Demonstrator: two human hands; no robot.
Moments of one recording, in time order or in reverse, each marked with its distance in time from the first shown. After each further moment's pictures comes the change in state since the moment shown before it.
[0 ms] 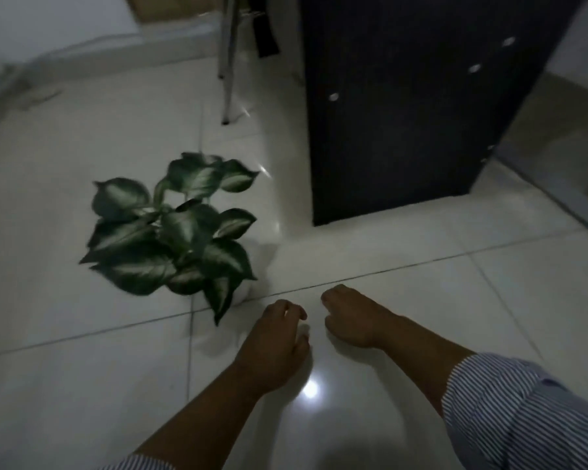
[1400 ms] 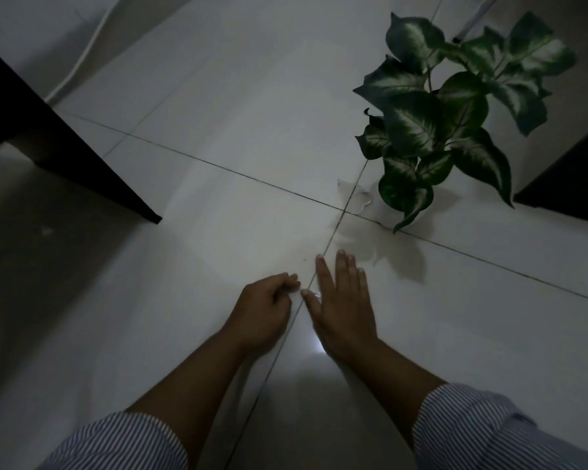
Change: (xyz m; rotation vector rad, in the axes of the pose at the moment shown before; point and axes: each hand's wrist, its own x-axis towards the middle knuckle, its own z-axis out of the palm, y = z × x) left_hand -0.203 -0.099 -0.003 -0.535 0.373 -0.723; right_hand 0.009 -0.165 0.197 -0.267 0.218 -0.382
